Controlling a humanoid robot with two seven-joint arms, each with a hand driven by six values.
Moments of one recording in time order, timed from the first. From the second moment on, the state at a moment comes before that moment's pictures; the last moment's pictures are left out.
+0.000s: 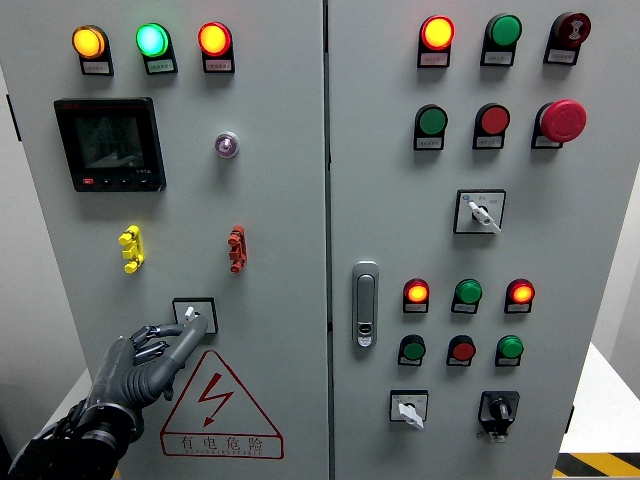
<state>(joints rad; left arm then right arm) -0.51 -0.11 -1.57 -1.68 1.58 0.20 0.69 -0.01 0.12 0.05 -0.14 -0.02 0.02 -0.04</state>
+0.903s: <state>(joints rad) -0.52 -0.10 -1.57 -1.68 1.59 0.20 0.72 -0.01 0.12 0.05 -0.14 -0.02 0.02 -0.04</state>
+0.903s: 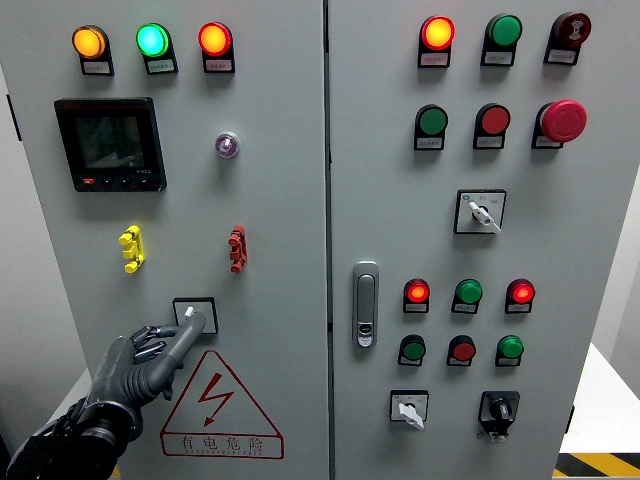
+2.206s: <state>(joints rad) -0.55 -0.08 -1.57 -1.67 1.59 0.20 0.76 -0.01 0.12 0.05 -0.14 -0.02 0.02 -0.04</state>
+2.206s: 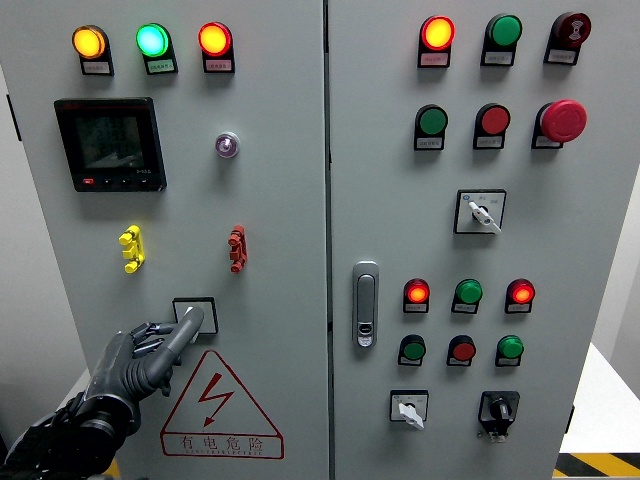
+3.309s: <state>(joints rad) -0.56 -0.08 -1.55 -1.65 1.59 0.19 0.76 -0.01 0.12 0.05 -0.14 -0.02 0.02 -0.04</state>
